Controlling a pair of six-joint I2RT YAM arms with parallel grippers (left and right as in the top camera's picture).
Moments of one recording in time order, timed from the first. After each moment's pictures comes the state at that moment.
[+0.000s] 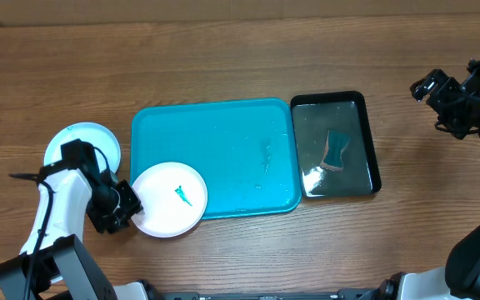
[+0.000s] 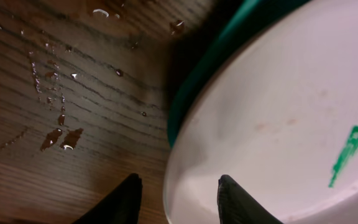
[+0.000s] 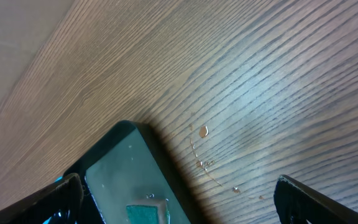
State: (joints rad) left arm 0.37 1.52 0.84 -1.04 0.14 -0.29; right arm -0.36 1.66 1.36 -0.74 -0.33 0.38
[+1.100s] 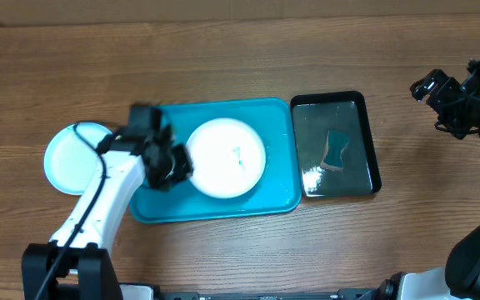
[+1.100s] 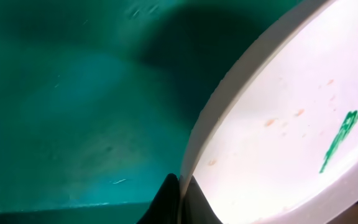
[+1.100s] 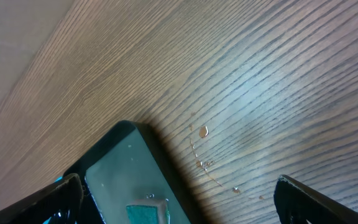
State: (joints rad) left arm -0.11 1.52 1.02 -0.85 0.29 -0.48; right arm -0.36 1.66 1.36 -0.74 -0.33 0.38
